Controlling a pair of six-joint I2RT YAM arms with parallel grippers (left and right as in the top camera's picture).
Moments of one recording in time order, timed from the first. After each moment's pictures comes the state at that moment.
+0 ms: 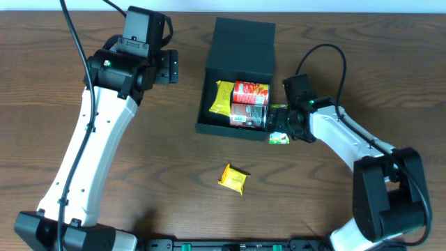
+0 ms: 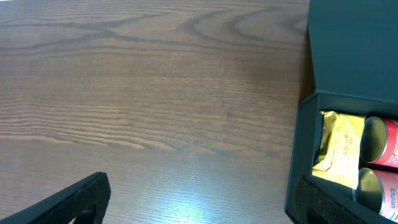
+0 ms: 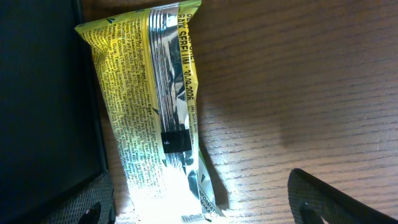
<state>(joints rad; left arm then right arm) -0.28 1.60 1.70 -1.06 -0.29 -0.17 0.27 1.76 1.05 -0.61 0.03 0.48</state>
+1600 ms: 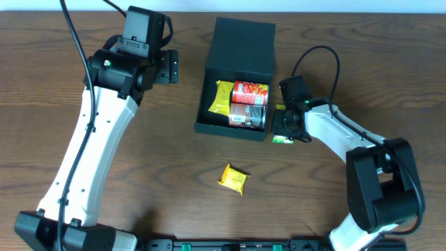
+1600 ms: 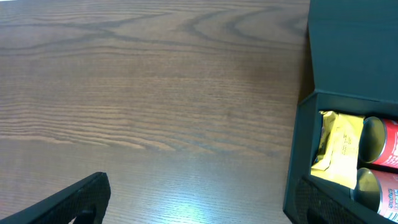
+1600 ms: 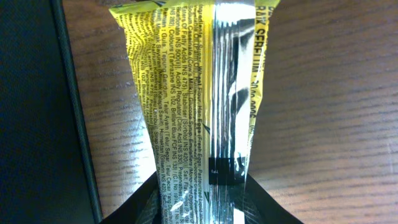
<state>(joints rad) -0.28 1.60 1.70 -1.06 -0.29 -0.17 0.28 1.83 1.05 -0.58 0.02 0.49</state>
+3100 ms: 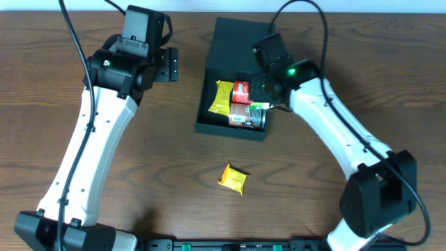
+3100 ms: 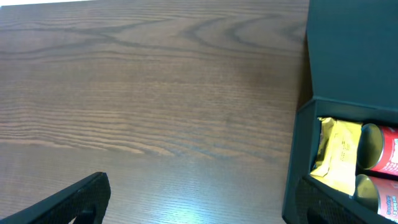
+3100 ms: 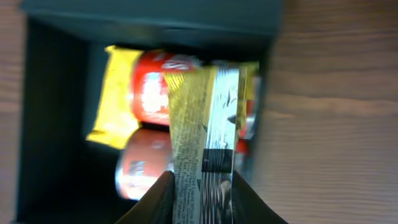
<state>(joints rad) -0.27 1.60 1.70 -1.04 -0.29 -0.17 0.45 1.83 1.53 -0.85 0.06 0.50</state>
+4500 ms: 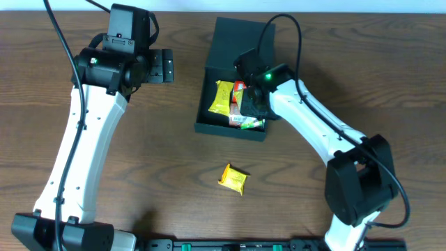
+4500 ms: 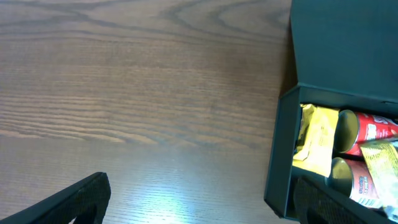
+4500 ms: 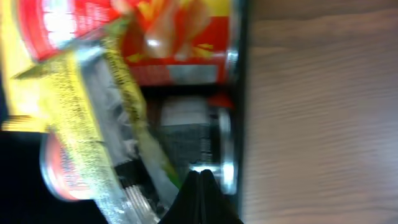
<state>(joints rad) -0.21 1.60 1.70 -1.07 -0.14 -0.17 0.52 1.93 1.53 -0.96 0.13 0.69</state>
